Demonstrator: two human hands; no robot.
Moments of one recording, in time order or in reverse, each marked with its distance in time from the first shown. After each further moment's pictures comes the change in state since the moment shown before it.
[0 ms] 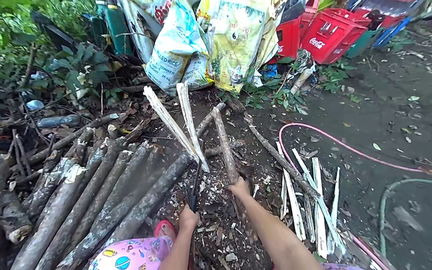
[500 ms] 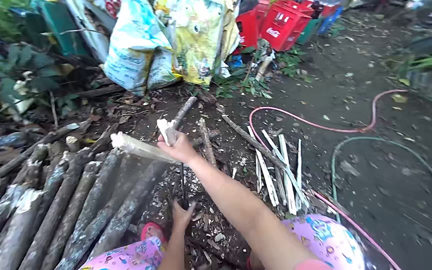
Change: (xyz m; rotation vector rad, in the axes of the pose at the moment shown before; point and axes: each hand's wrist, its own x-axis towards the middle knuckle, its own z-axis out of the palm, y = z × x) left_hand 0.001 -0.023 0.056 -0.437 0.130 0.344; right_hand -0.126 -0.175 -0.054 0.612 0.095 -1.097
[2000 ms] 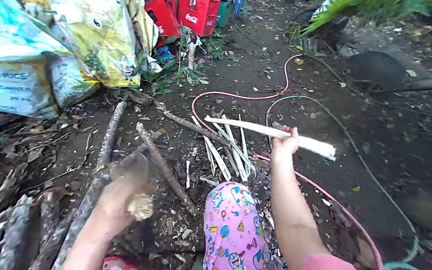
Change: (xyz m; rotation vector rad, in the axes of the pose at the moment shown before) left_hand -0.106 0.268 -0.053 0.344 -0.138 1.741; right_hand -0.276 0.043 -0.421 0.681 1.868 -0.288
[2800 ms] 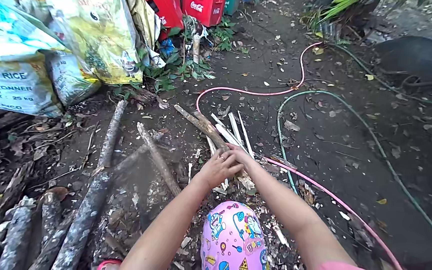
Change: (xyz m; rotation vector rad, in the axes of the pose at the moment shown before) left_hand 0.091 0.026 0.246 -0.135 -0.877 0.105; right_hand -0.057 0.090 -0.021 -1.284 -0.995 0.813
